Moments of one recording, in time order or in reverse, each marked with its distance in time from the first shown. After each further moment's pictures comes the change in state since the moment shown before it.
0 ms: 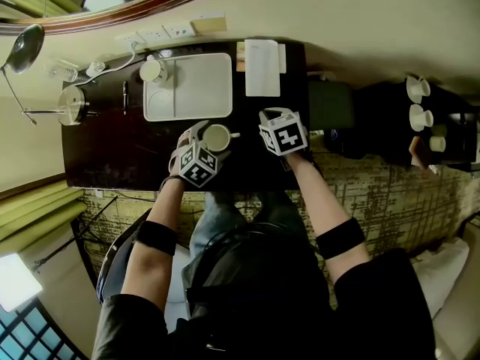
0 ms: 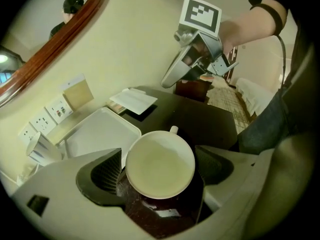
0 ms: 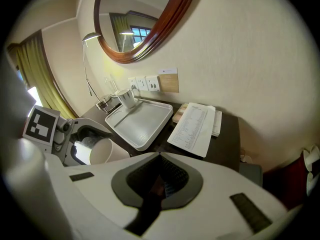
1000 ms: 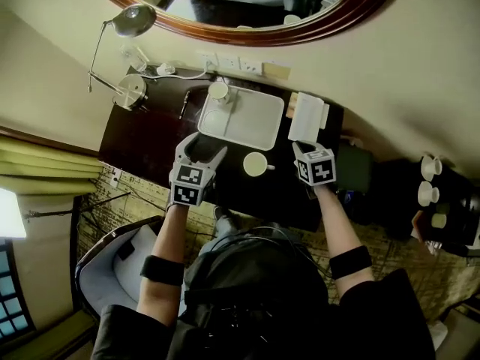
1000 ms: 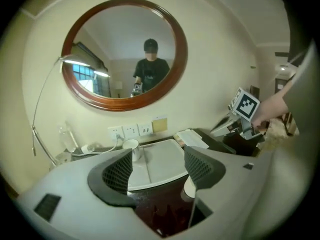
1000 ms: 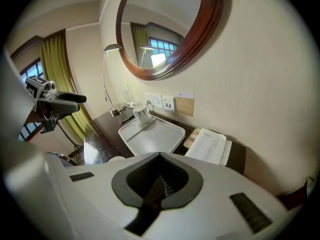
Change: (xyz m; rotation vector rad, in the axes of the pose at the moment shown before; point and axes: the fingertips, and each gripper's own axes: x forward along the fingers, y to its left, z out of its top) left arm -0.229 0.094 0.021 -0.475 -0.338 0.522; right arm -0.025 0.023 0.052 -0.151 -0.109 0.074
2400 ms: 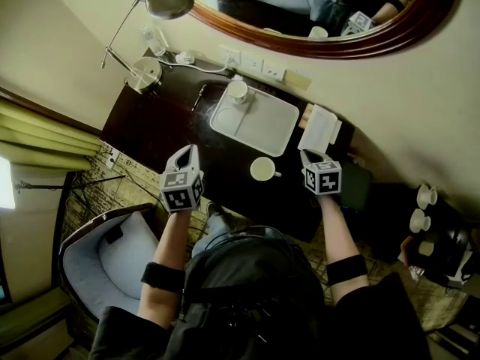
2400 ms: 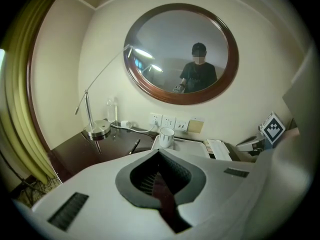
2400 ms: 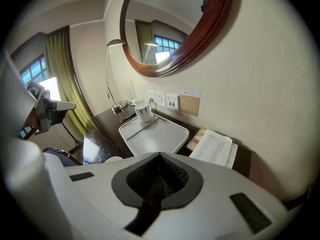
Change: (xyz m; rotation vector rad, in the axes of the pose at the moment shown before) left arm -0.054 0.083 -0.062 -0.421 -0.027 0.349; right arm 0.021 0.008 0.009 -0.043 0.004 0.030
